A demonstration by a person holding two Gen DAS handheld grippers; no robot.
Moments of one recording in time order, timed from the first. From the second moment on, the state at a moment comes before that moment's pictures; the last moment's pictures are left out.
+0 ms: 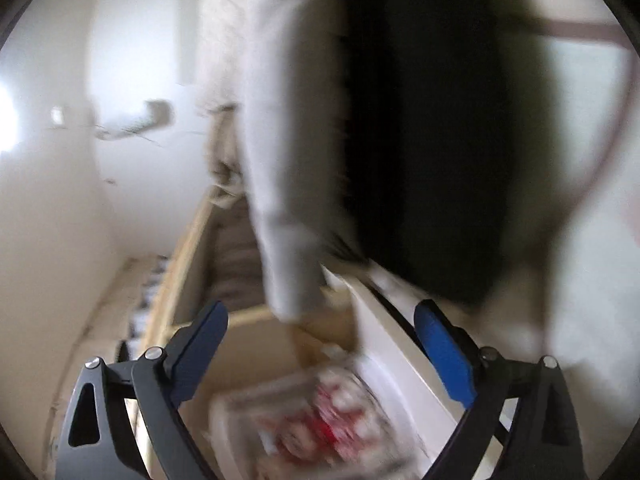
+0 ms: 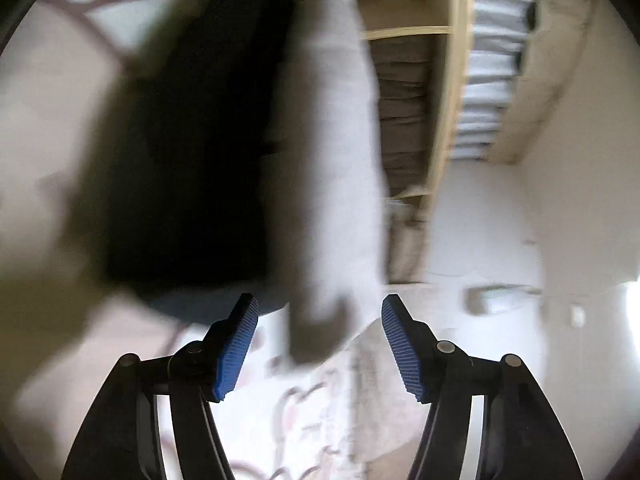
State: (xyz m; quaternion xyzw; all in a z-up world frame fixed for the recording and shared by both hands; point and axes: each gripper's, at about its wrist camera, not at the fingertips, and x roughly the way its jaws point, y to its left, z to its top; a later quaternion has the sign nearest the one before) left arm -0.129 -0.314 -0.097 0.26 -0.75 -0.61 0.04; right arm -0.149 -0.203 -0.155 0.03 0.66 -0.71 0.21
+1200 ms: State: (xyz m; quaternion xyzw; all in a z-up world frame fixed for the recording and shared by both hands) left arm 0.025 -0.118 0.049 0.16 -0.04 -0.97 0.15; right arm -0.041 0.083 -0.004 0.23 0.10 -0.95 0.18
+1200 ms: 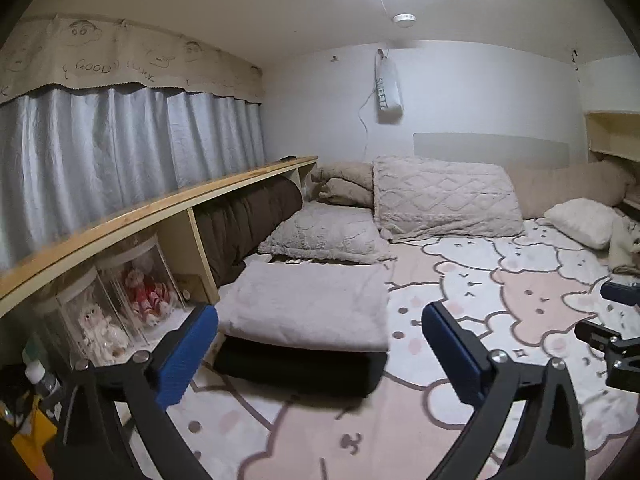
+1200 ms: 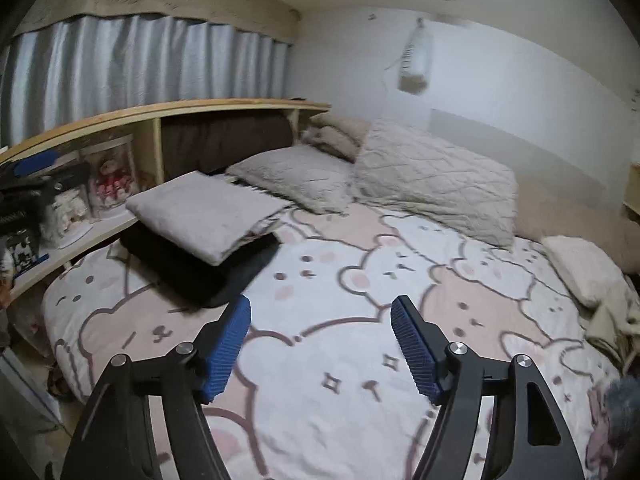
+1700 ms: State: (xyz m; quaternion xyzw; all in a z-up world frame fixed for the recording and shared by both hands) left arm 0.061 -0.086 0.034 0.19 -0.02 -0.97 0.14; right arm 0.001 0.177 0.011 0.20 0.07 -0.97 0.12
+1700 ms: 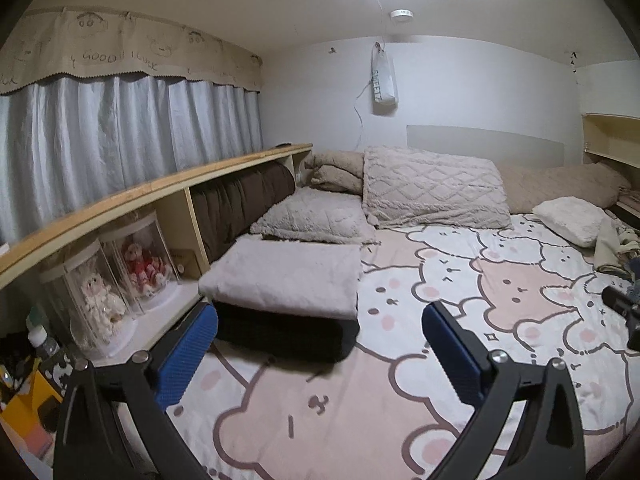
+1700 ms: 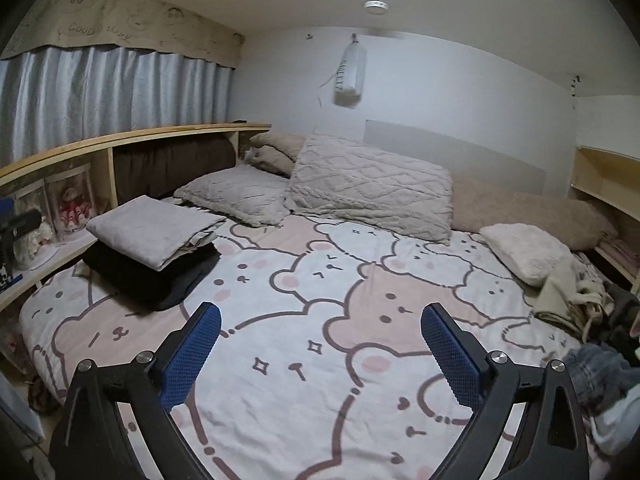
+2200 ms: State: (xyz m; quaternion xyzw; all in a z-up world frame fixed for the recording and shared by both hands) left arm 0.066 -0.063 0.007 0.22 -0.01 -0.97 0.11; right arm 0.029 0.205 -0.003 0.22 0.10 -0.97 0.08
